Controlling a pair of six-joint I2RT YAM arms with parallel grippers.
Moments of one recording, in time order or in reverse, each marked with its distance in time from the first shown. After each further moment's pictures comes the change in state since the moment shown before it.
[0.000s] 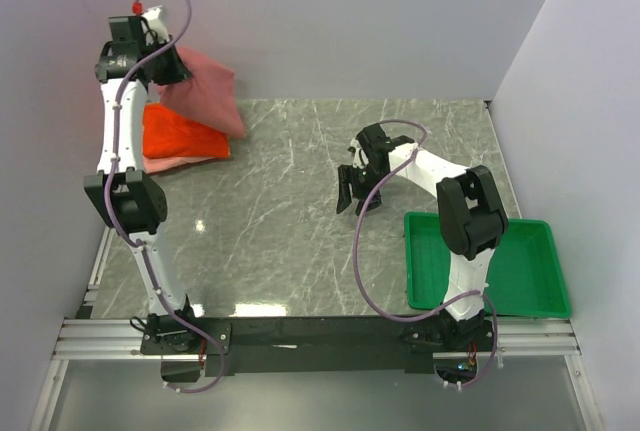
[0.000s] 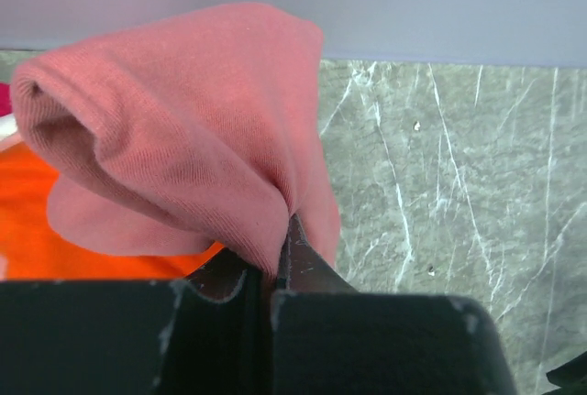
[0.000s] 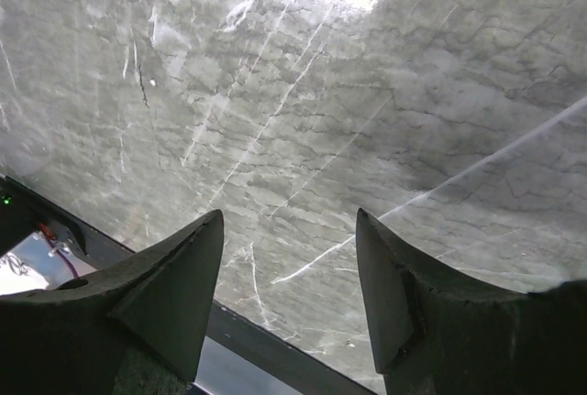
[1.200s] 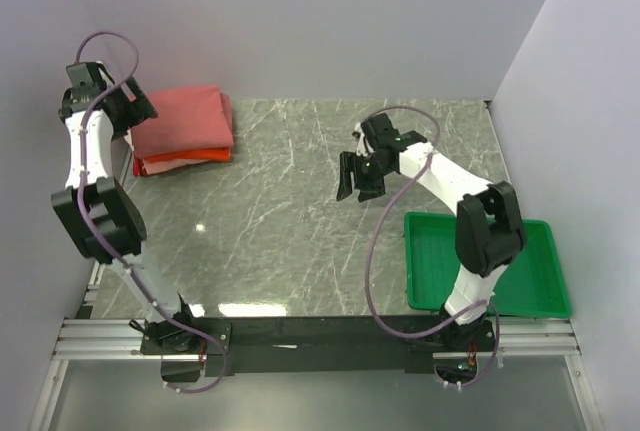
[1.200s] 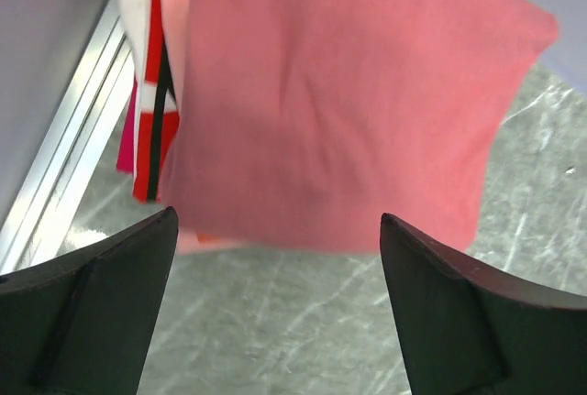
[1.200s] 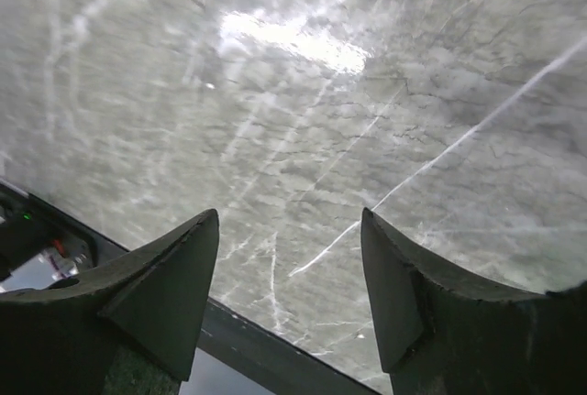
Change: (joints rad) left arm 0.244 -0.200 -0.514 0.129 -0.157 -0.149; right arm 0.021 -0.143 0.000 0.004 0.076 0.027
